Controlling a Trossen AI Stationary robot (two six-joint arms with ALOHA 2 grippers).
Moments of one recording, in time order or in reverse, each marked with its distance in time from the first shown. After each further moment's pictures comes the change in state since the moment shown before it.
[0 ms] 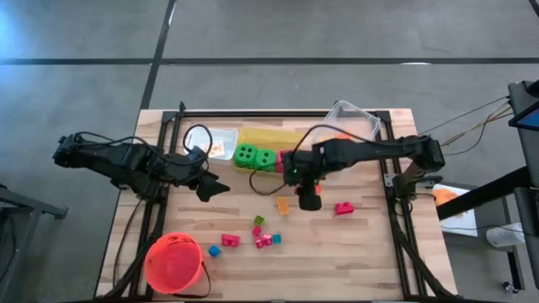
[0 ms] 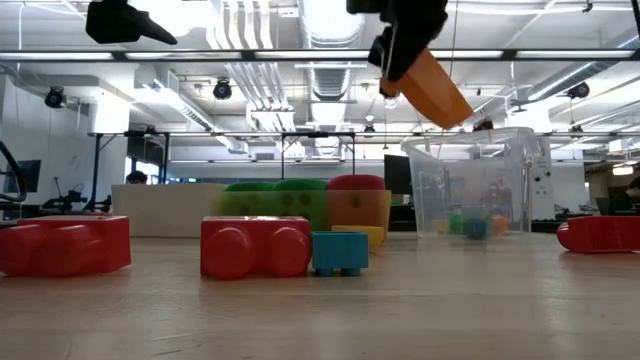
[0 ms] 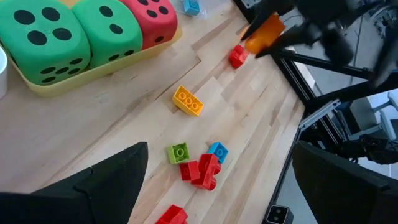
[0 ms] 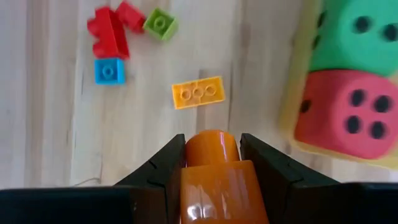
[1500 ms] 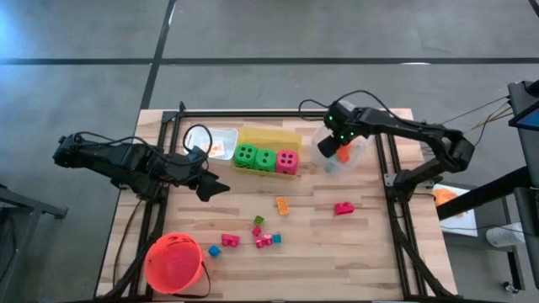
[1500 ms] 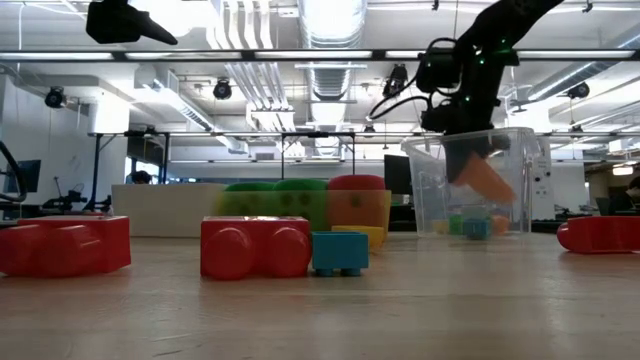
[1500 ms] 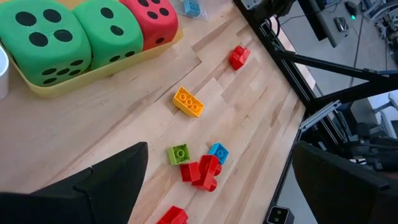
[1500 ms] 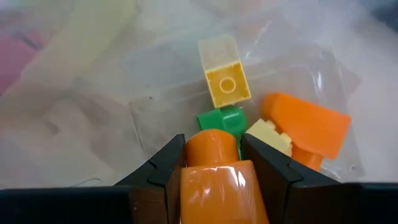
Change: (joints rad) left arm 0.000 0.000 0.000 0.001 -0.005 0.001; right arm -0.637 -0.282 -0.593 0.264 0.125 0.305
